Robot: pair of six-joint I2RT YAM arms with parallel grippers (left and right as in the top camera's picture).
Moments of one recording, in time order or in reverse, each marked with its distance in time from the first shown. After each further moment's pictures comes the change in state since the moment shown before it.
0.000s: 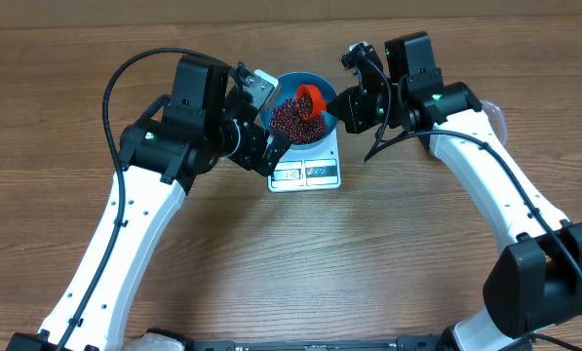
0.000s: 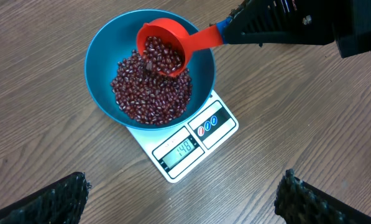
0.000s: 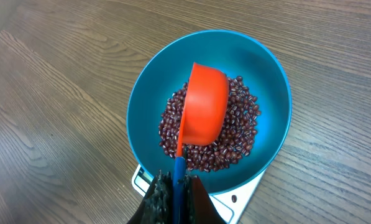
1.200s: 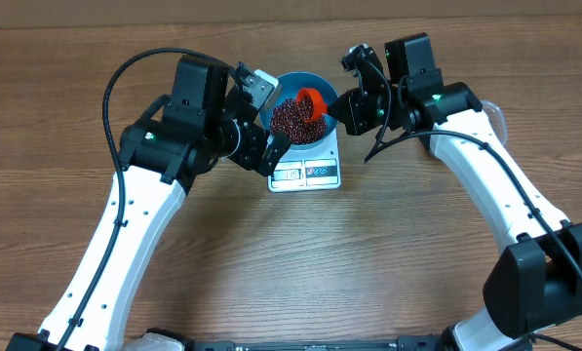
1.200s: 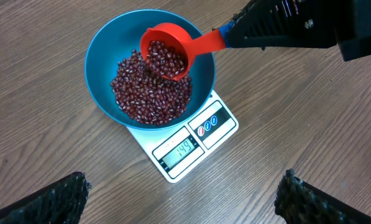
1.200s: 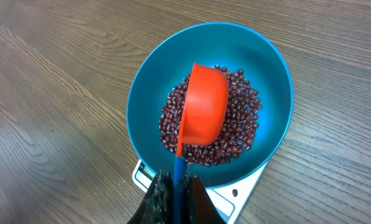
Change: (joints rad) left arm 0.000 0.000 0.000 0.000 0.000 0.000; right arm 0.000 -0.001 0.000 -0.021 0.000 -0.004
